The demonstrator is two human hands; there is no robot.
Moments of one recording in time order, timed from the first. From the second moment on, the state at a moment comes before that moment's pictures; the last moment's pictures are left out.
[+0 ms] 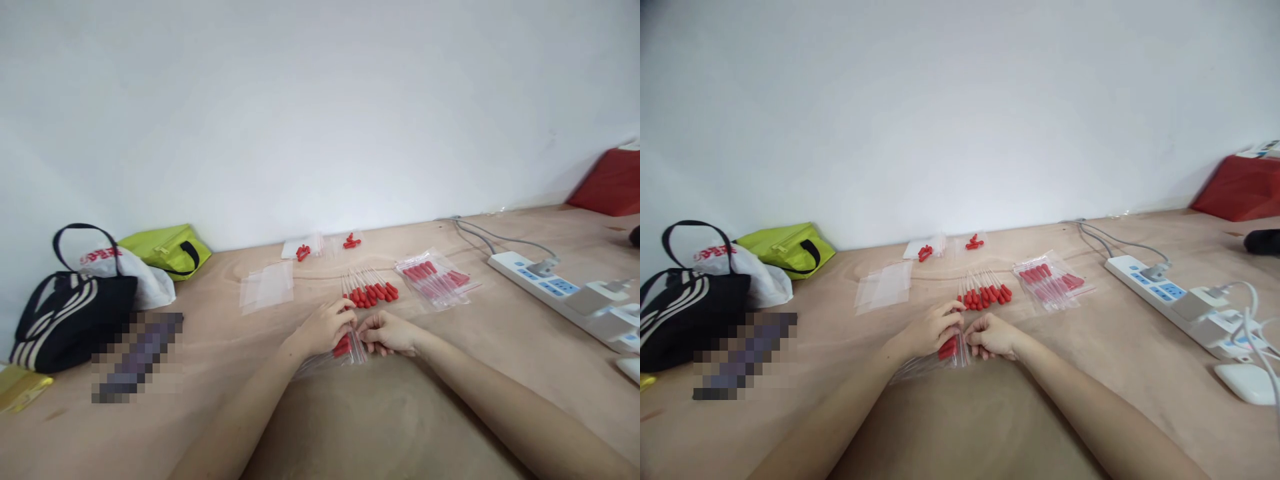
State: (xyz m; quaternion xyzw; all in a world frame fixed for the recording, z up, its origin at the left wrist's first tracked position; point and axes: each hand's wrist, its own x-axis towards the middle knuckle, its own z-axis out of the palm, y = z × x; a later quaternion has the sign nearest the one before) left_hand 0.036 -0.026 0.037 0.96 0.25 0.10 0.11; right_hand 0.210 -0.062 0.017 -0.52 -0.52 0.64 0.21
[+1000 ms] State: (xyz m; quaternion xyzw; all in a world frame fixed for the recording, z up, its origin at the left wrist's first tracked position) left_hand 0.035 -0.021 0.029 0.98 0.18 0.11 0.01; right_hand 0.204 -0.064 0.018 -0.54 -0.52 0.63 0.22
